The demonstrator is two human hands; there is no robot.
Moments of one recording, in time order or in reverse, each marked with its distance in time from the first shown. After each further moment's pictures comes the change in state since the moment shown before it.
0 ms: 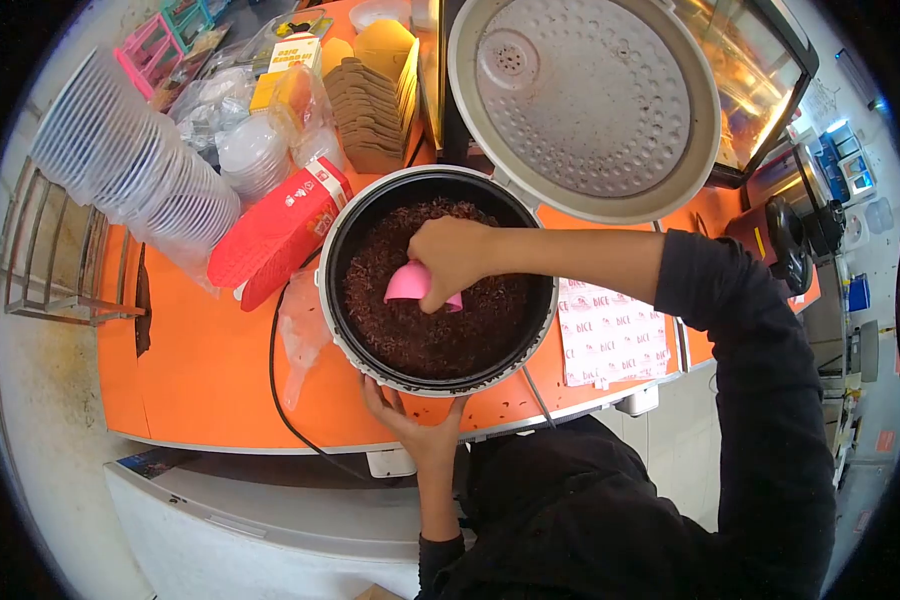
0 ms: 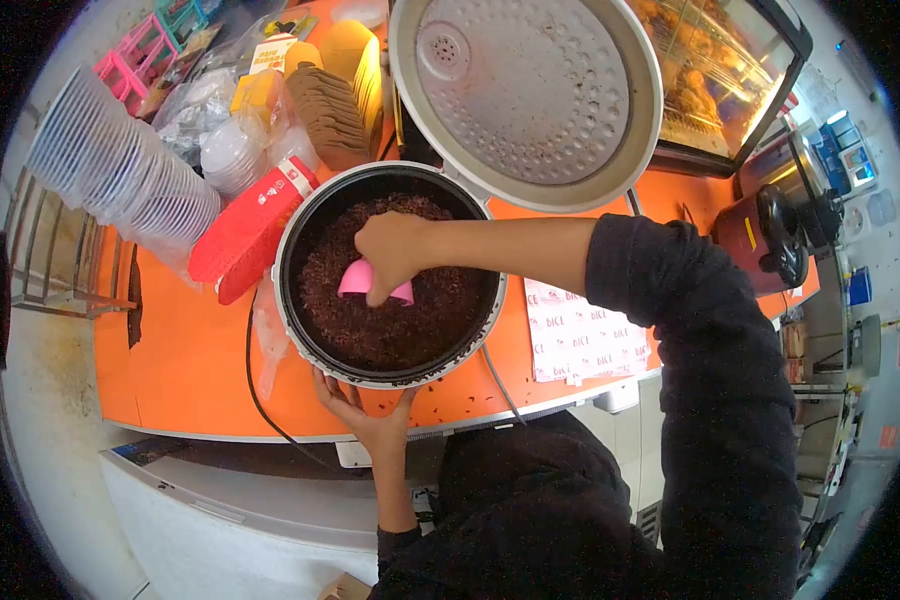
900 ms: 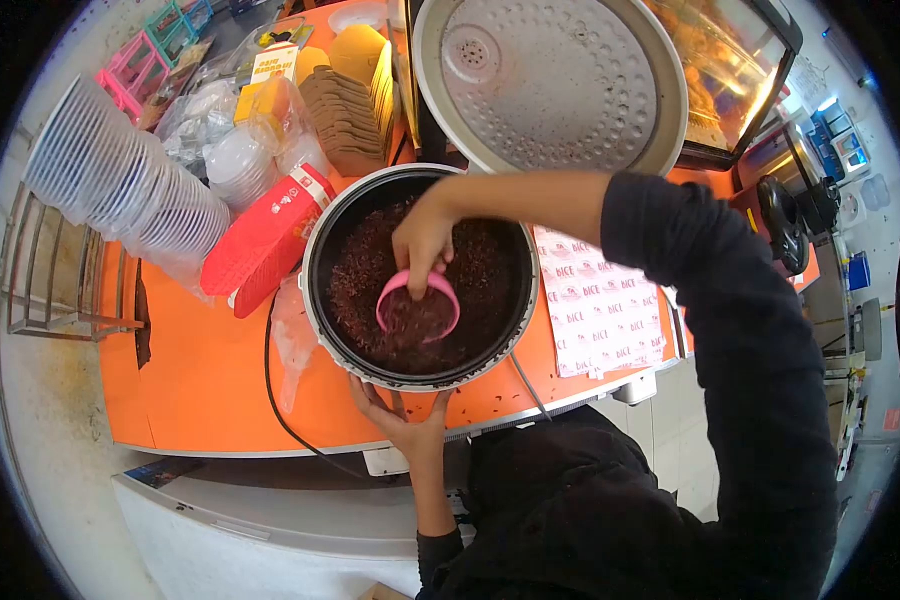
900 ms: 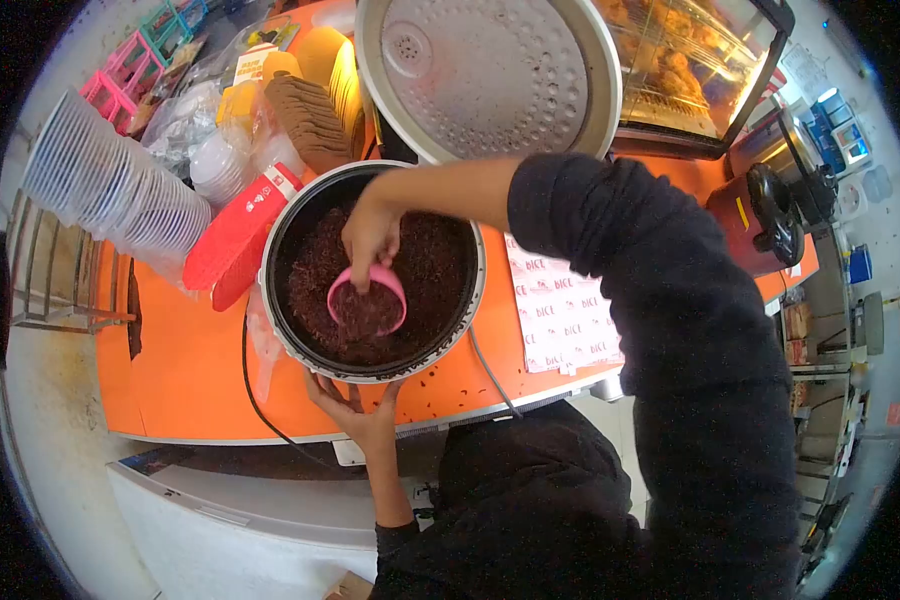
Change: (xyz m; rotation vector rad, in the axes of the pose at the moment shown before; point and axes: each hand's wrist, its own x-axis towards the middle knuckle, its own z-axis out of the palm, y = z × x) left_hand -0.002 -0.004 0.001 -0.060 0.016 -0.065; right_hand 0.029 0.028 -0.019 0.402 -0.774 0.023
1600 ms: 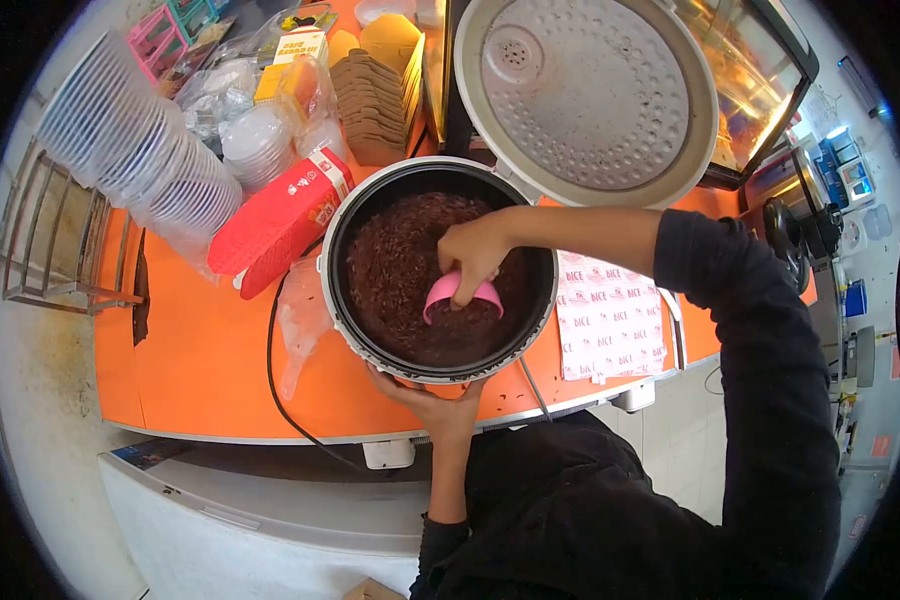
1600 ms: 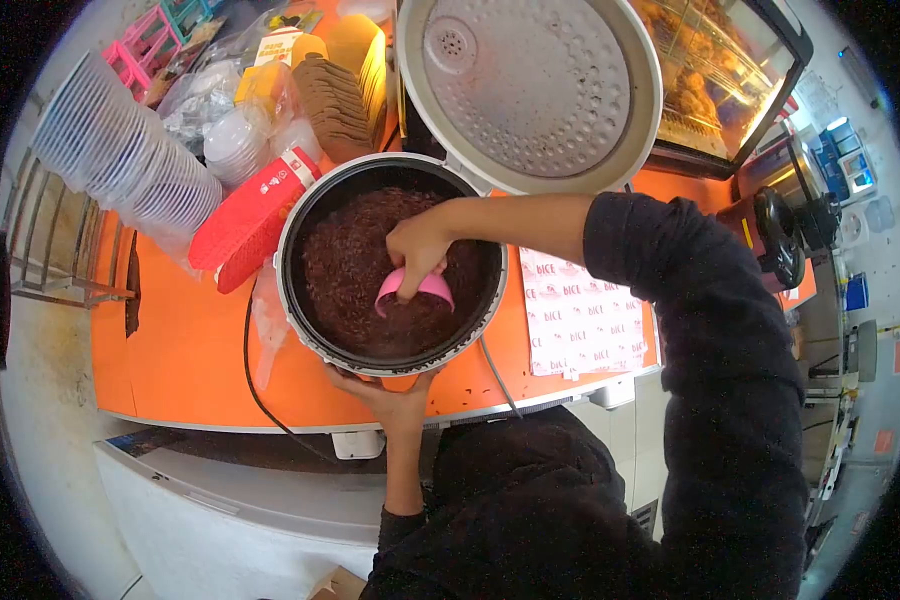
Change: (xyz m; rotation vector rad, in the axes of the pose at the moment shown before) left_hand 0.000 -0.005 0.029 0.015 0.038 0.118; right_hand -0.015 0.002 0.042 -0.214 0.274 0.028
